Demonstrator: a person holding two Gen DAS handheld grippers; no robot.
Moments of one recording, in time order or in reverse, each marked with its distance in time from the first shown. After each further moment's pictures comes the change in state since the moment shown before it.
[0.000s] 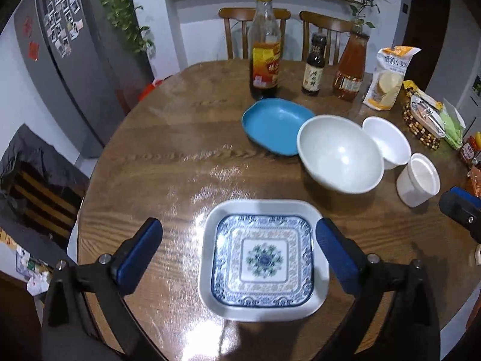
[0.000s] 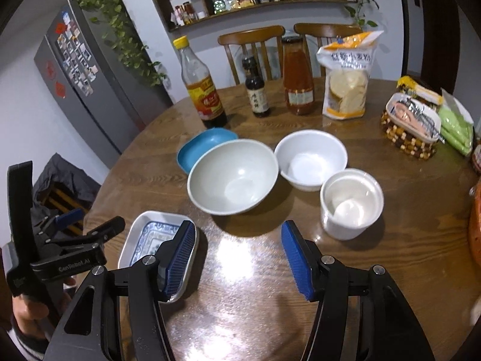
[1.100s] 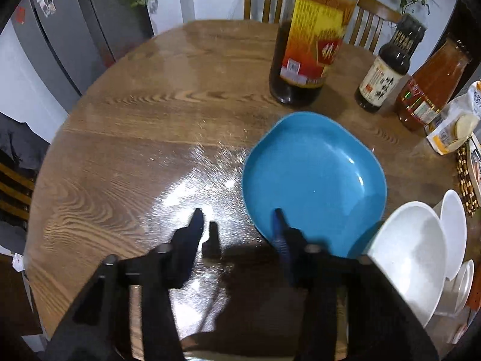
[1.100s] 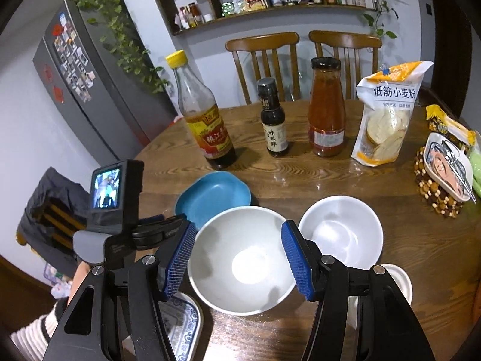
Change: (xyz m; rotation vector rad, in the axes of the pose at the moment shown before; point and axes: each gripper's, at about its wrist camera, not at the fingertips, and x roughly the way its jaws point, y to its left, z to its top) left arm 0.179 0.003 0.102 -0.147 0.220 -0.012; right arm 0.078 0.016 0.087 -0.027 0.001 0.026
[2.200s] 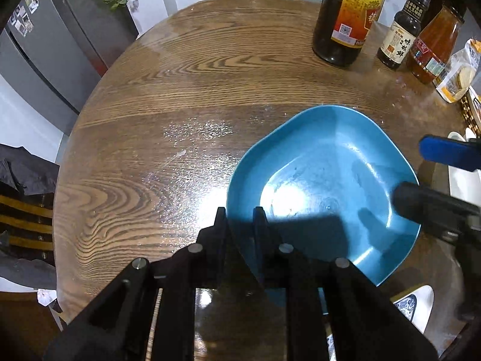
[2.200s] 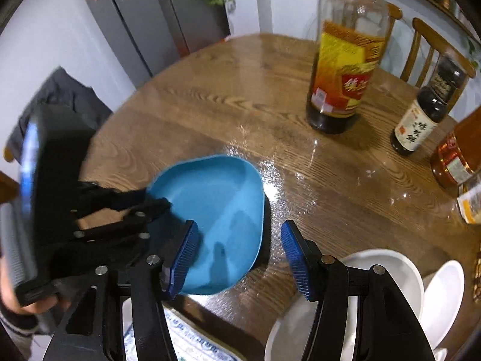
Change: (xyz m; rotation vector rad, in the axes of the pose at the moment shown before) left arm 0.000 0.098 -0.024 0.177 0.055 0.005; right arm 0.165 0.121 0.005 -0.357 0.359 0.046
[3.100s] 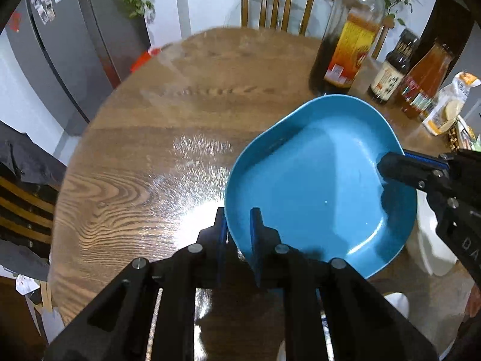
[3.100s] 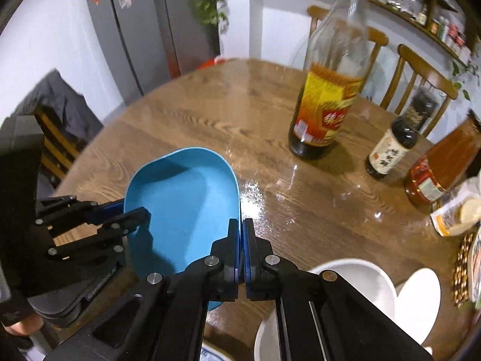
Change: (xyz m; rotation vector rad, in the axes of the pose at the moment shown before) left arm -0.038 -0.004 -0.001 -0.099 -0.145 -0.029; right arm -0.049 0.000 -0.006 0.009 -0.158 -0.074
